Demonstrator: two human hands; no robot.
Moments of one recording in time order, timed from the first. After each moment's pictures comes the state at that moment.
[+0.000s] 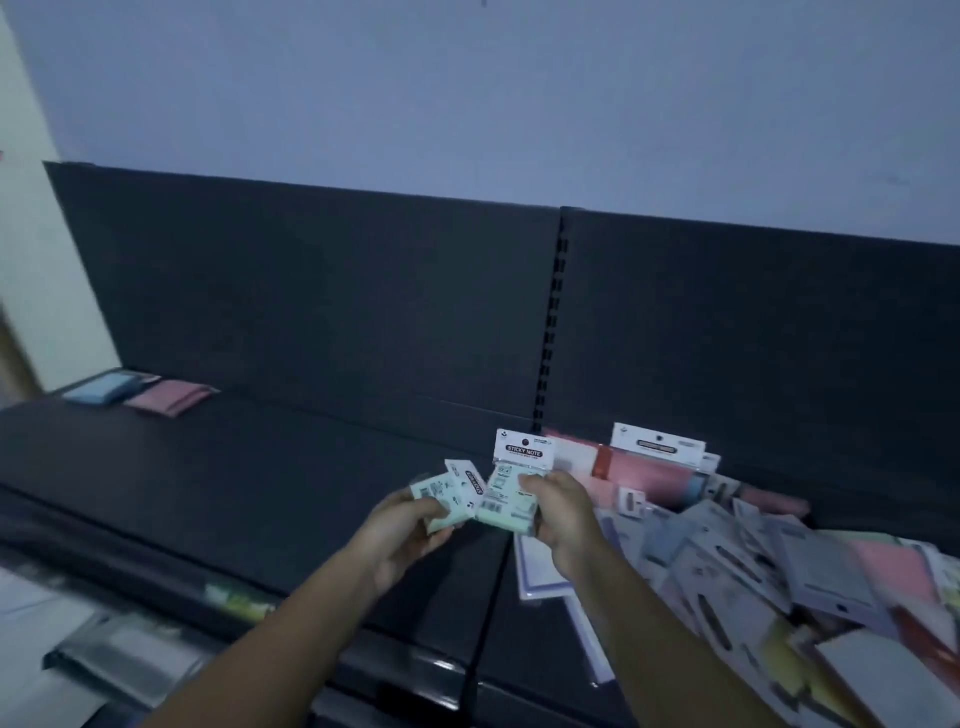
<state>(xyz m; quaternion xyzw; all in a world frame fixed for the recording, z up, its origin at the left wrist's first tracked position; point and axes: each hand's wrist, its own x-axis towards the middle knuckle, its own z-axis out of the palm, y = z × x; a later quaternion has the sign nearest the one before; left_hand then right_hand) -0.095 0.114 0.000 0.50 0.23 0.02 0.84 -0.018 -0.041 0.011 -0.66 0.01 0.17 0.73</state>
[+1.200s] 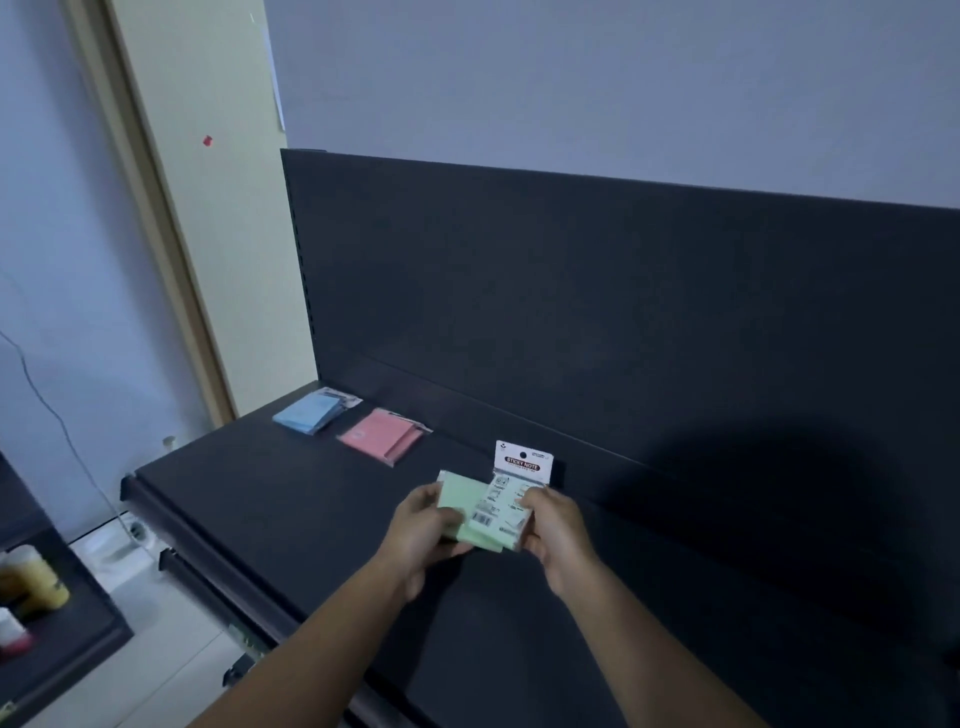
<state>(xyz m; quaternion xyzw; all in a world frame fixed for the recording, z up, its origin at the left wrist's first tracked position) -0.143 0.511 -0.024 0.54 0.34 0.17 0.75 -0.048 0.402 -0.020 -0.63 -0.07 0.32 0.71</state>
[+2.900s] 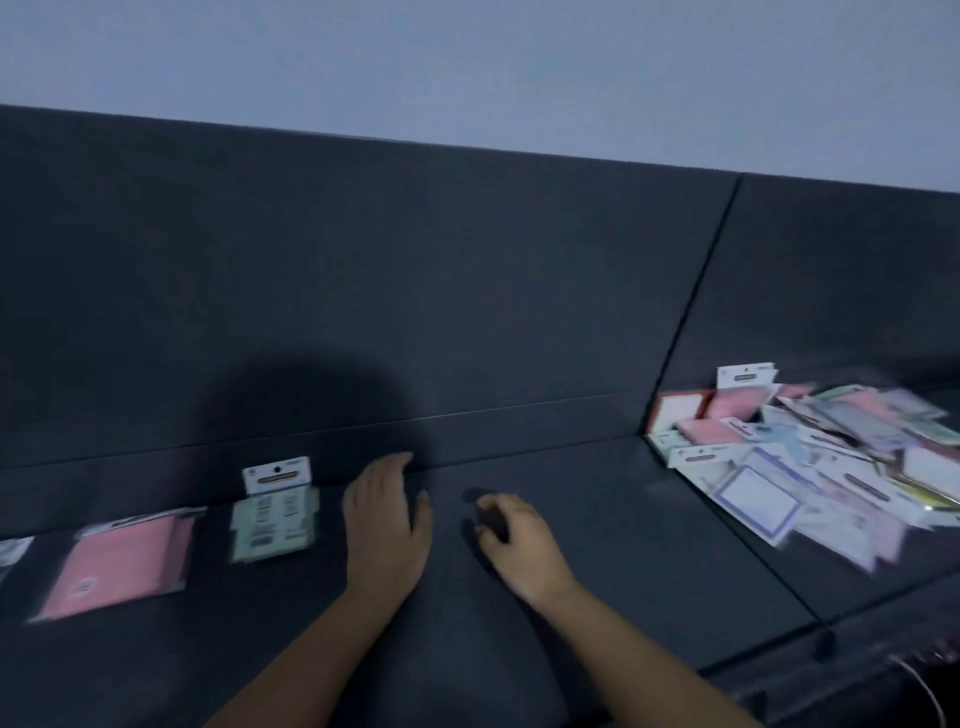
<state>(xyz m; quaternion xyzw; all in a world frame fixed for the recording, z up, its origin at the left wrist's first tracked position) -0.062 0.560 -0.052 0.91 -0.04 0.24 0.35 -0.066 0.400 -0.064 -0.92 -0.06 -0.03 0.38</state>
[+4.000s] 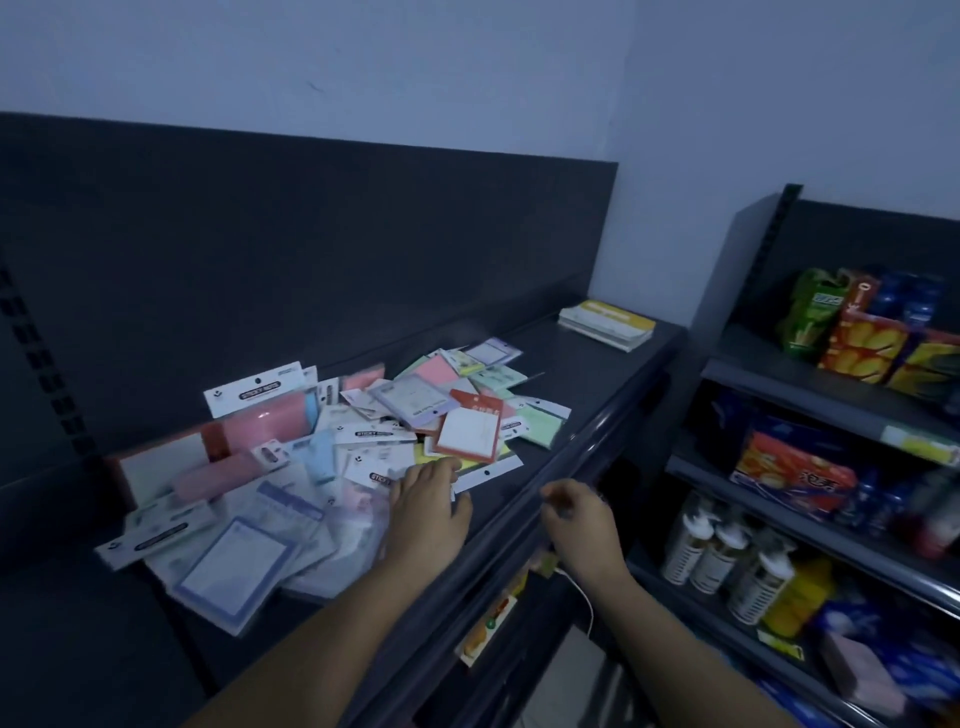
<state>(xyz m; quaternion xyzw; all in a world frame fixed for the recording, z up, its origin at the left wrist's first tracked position) -0.120 -0.052 -0.044 0.87 -0.36 0.05 0.33 -0.241 -0.179 -0.042 -0.83 0.34 -0.24 0.38</state>
